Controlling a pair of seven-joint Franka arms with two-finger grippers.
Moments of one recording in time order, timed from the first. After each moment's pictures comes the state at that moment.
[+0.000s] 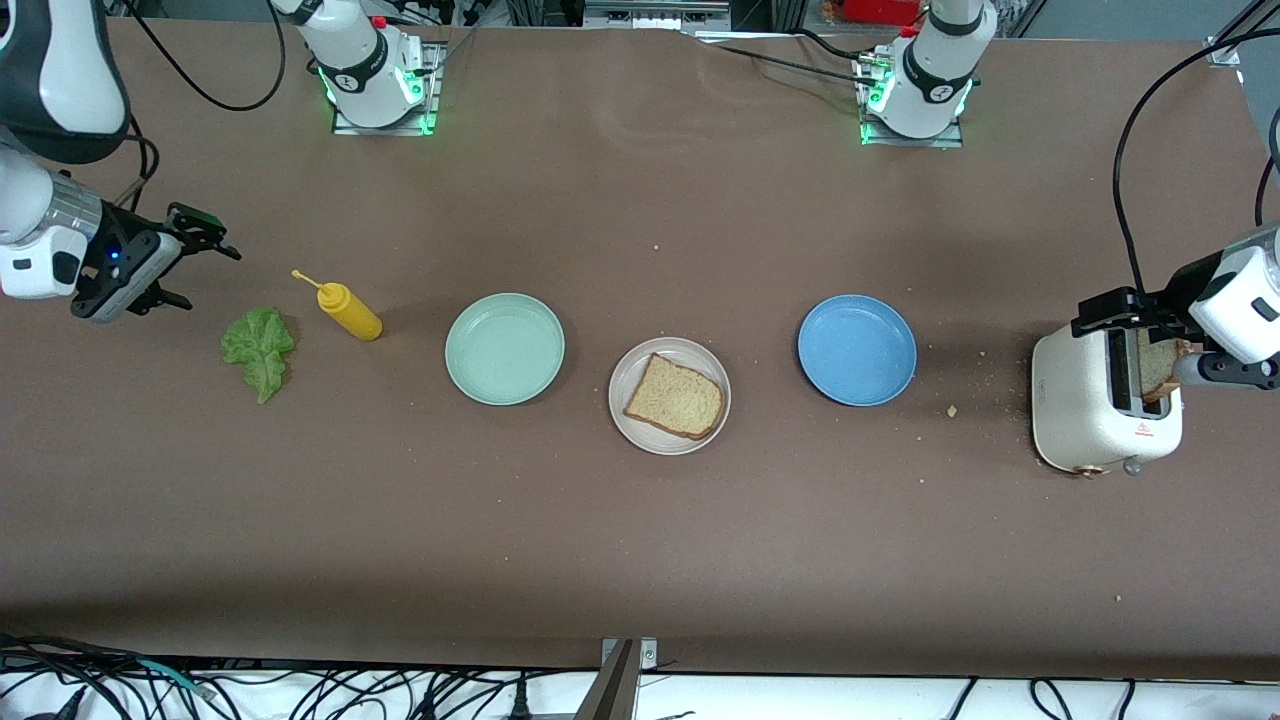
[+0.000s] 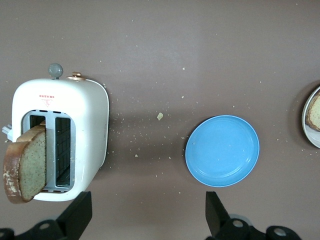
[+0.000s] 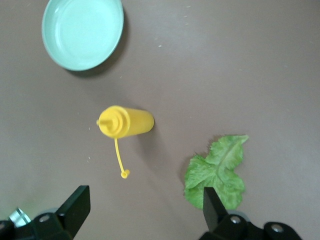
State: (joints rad) left arm 0.16 0.23 -0.11 -1.52 -0.04 1.64 0.09; right arm -0.01 0.00 -0.19 -2.10 0.24 1.96 -1.17
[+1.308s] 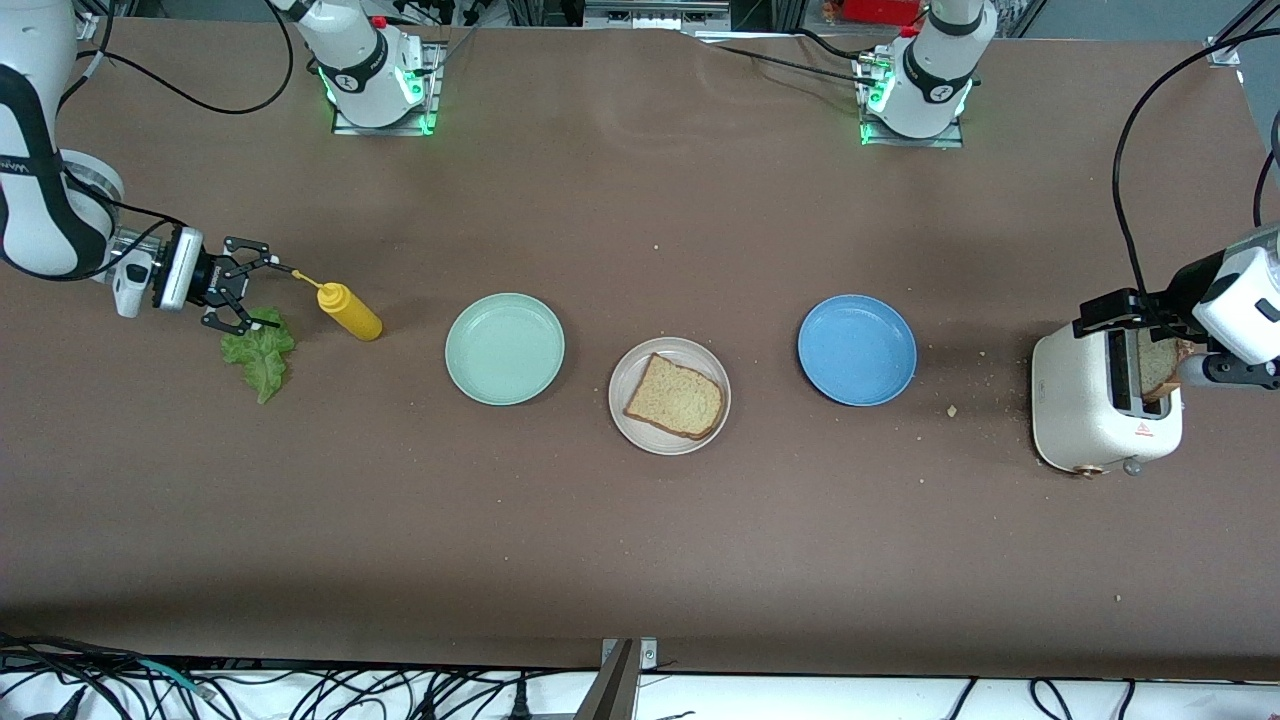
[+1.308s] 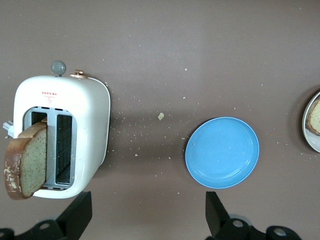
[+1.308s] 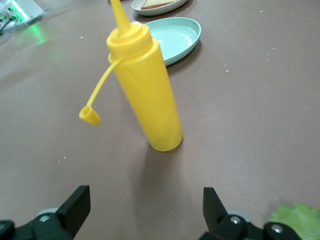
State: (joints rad) left arm 0.17 0.22 -0.11 -1.52 -0.04 1.64 0.07; right arm -0.16 0.43 -0.34 -2.21 0.95 1.87 -2.39
